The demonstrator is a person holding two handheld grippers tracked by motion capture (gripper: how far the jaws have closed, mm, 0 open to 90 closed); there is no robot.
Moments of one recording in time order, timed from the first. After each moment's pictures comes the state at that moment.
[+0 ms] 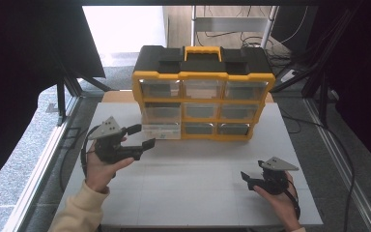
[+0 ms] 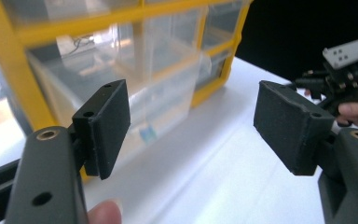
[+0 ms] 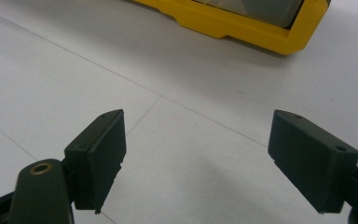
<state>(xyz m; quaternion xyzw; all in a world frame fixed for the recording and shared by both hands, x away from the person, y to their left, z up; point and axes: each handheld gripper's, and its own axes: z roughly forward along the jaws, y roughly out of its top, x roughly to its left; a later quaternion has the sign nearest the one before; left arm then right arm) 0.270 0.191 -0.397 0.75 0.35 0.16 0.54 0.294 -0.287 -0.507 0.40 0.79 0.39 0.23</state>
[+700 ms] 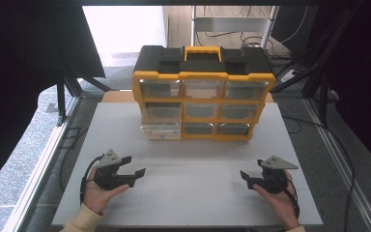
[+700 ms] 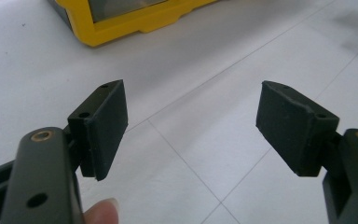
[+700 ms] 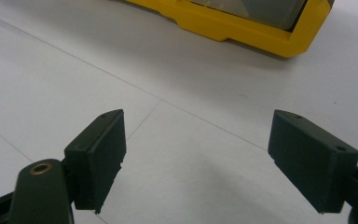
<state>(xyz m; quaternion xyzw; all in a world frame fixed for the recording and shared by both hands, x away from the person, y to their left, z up) 0.261 0.210 -0.500 0.78 0.42 0.14 0.44 0.297 -0.287 -0.507 0.40 0.79 0.40 0.22</state>
